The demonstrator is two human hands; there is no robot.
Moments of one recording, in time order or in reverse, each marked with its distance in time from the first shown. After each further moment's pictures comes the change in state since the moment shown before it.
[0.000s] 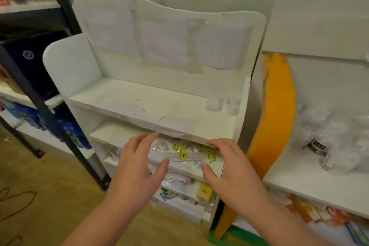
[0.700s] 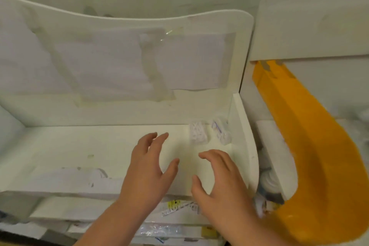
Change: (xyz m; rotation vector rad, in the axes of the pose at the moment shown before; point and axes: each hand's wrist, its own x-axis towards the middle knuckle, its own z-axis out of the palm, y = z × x) left_hand 0.223 -0.034 0.103 -0.103 -0.221 0.227; right_hand 0.140 0.046 0.065 -0.006 0.285 0.318
